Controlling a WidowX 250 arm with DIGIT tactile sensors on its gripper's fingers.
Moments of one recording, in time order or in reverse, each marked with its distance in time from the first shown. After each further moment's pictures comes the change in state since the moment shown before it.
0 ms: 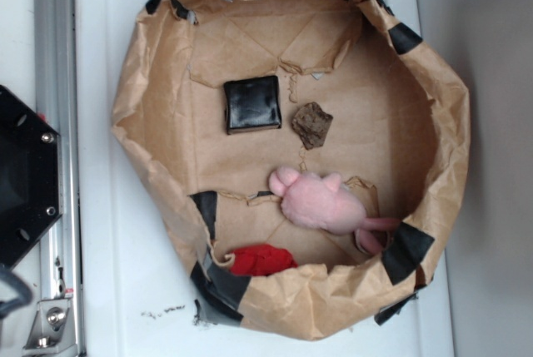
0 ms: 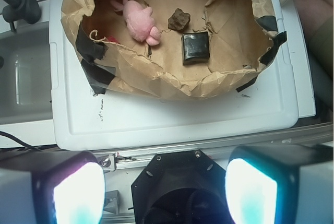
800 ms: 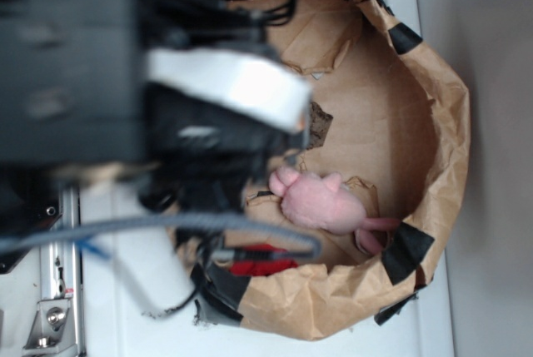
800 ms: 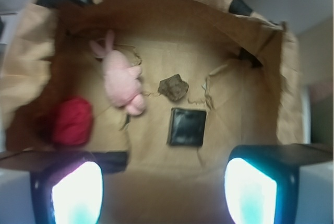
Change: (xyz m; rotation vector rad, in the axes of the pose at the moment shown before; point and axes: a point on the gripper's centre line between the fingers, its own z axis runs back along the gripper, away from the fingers) arm 0.111 0.015 -0.079 0.126 -0.048 -0.211
